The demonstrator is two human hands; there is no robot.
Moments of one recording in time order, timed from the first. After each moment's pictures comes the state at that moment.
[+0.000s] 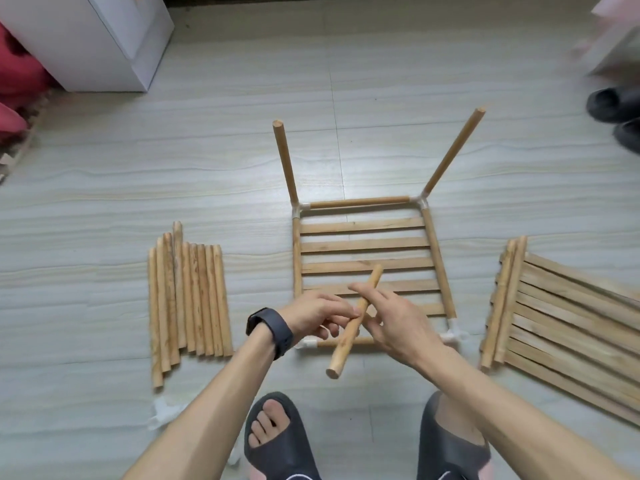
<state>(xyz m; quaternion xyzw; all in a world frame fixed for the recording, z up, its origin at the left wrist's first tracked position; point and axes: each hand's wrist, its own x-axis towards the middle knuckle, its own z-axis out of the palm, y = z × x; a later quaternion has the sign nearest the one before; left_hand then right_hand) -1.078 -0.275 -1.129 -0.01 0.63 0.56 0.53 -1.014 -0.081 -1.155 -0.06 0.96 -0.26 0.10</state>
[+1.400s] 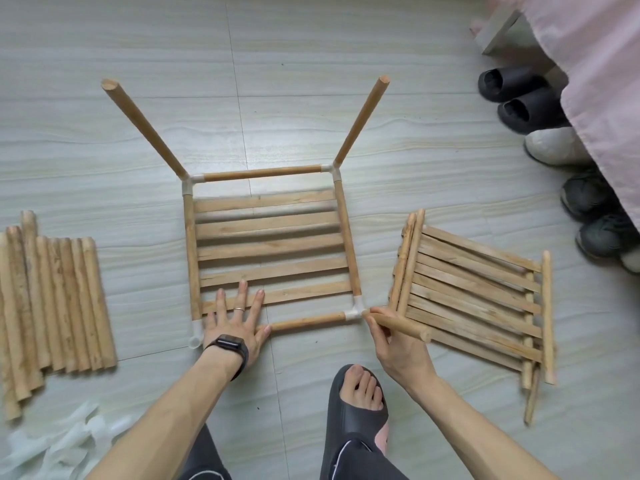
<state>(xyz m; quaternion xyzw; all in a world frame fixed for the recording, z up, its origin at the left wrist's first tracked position) -1.028 -0.221 -1.252 0.15 0.91 -0.05 0.39 -0.908 0.058 -1.192 0.09 0.94 -0.31 -0.06</state>
